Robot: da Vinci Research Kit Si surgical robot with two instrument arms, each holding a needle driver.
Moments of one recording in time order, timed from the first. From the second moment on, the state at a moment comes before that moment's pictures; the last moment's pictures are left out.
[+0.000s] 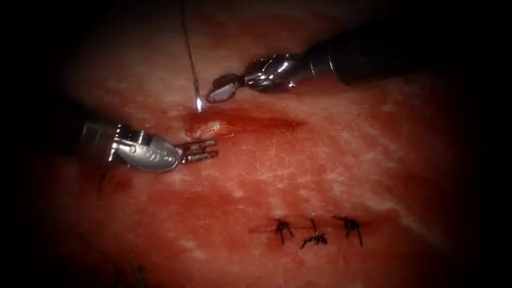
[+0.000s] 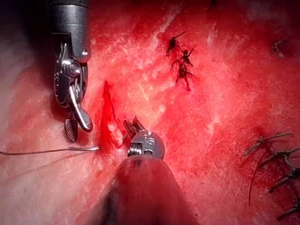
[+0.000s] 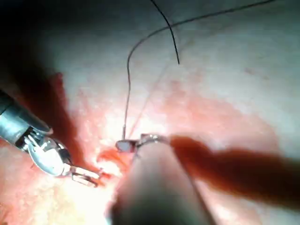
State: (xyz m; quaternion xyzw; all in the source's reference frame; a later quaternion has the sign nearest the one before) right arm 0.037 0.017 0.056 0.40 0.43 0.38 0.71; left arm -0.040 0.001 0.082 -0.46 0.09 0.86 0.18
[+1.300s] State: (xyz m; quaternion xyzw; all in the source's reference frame) right arm 0.036 0.016 0.052 0.46 0.39 0.44 0.67; left arm -0.041 0.002 0.067 -0.56 0.03 0.80 0.21
